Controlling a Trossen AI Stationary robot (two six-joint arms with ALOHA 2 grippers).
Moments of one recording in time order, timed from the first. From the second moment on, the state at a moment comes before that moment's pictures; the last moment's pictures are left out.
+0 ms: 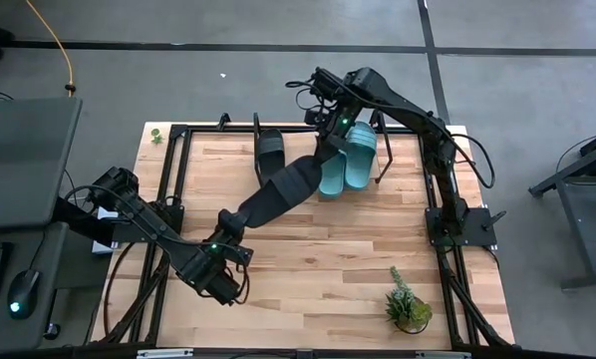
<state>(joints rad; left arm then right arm) -0.55 1.65 1.30 -1.44 -1.37 -0.11 -0.49 2.09 2.35 -1.58 -1.04 -0.31</state>
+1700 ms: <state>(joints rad) -0.24 1.83 1.30 -1.05 -1.34 -0.10 -0.64 1.99 2.36 -1.52 -0.28 -0.24</state>
